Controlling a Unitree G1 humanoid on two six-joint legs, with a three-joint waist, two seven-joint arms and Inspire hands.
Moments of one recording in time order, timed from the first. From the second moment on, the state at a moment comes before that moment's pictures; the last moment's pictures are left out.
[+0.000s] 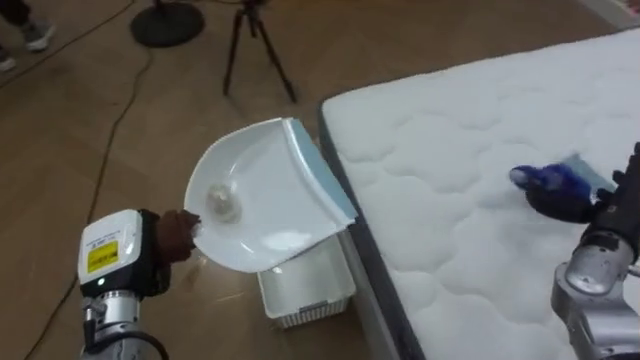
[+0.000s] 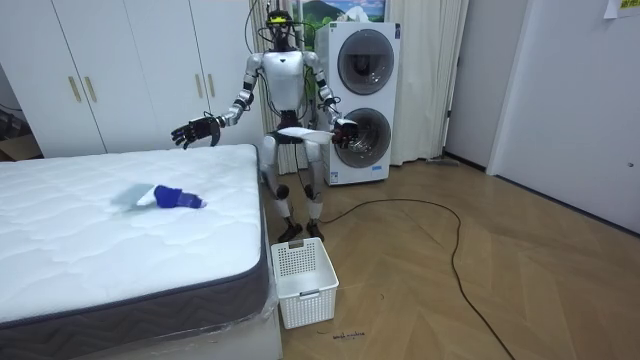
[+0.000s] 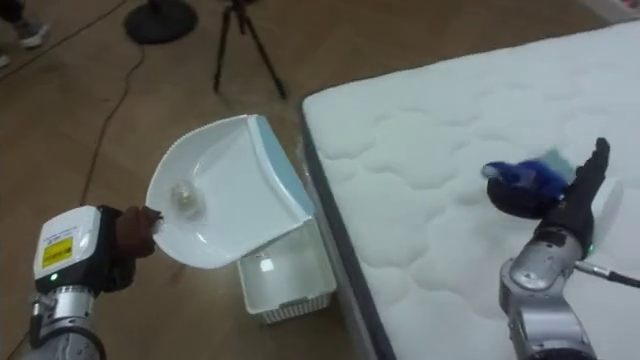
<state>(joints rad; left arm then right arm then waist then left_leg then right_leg) 0.04 0.36 -0.12 0.53 0.83 0.04 0.54 -0.09 -0.41 -0.02 0.53 0.17 -0.04 -0.65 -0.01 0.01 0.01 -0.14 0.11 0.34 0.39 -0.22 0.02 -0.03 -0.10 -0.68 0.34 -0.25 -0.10</state>
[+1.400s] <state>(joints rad) -0.08 0.42 -0.17 0.67 0.85 -0.03 0.50 0.02 -0.35 0.07 0.74 0.12 -0.12 -0.54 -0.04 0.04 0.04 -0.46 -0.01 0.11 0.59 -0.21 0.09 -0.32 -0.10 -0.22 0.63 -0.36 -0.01</state>
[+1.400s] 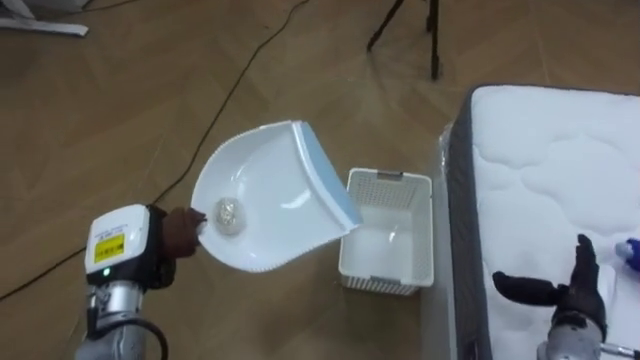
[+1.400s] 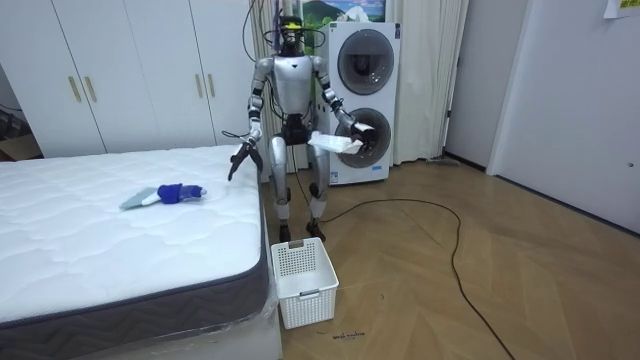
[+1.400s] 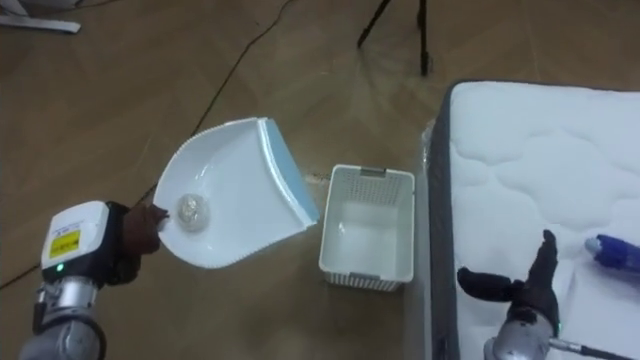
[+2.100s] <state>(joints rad) -0.38 0.61 -0.41 0.84 0.89 -0.02 0.49 0.02 -0.46 0.14 0.73 -0.16 -0.19 -0.53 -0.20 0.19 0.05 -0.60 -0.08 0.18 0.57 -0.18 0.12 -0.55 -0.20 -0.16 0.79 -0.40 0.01</state>
